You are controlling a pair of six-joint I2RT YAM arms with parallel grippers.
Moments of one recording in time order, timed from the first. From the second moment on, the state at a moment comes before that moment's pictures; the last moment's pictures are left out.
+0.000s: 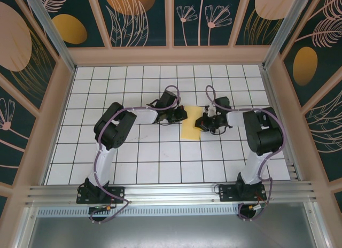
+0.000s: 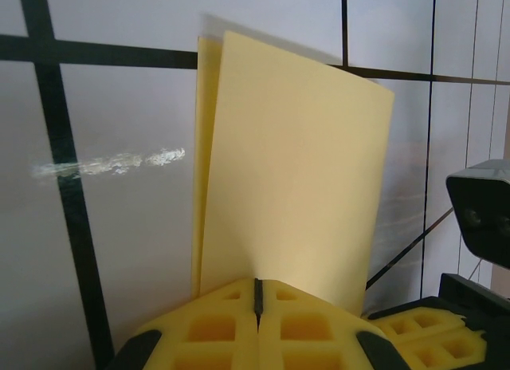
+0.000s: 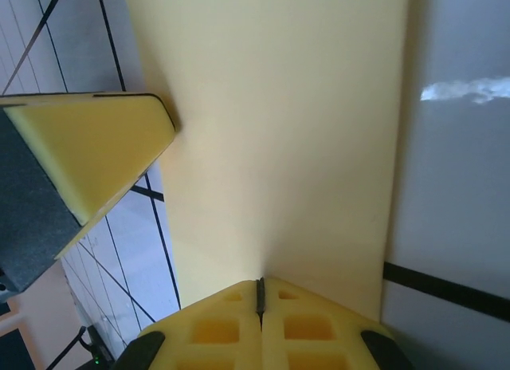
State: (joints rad) left arm -0.65 2.20 1.34 0.04 0.42 -0.88; right arm 0.24 1.82 0.82 -0.11 -0.73 0.57
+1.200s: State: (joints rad) left arm -0.54 1.88 1.21 -0.08 0.16 -0.86; right arm 0.50 1.88 0.95 0.05 -0.52 0.97
